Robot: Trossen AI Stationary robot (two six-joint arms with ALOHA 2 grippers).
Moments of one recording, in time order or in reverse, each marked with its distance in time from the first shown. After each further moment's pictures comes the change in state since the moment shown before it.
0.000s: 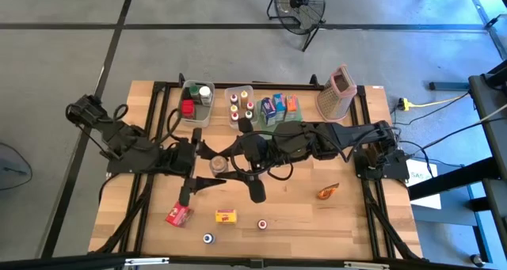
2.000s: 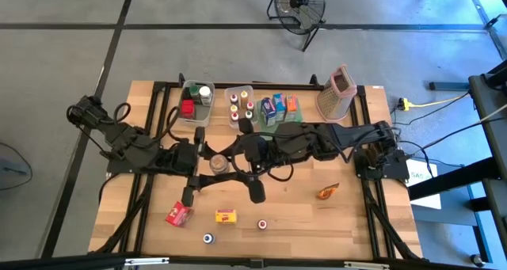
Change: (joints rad) left arm 0.022 0.016 -0.001 0.111 0.008 0.100; right arm 0.003 0.008 0.002 -0.002 0.018 -0.010
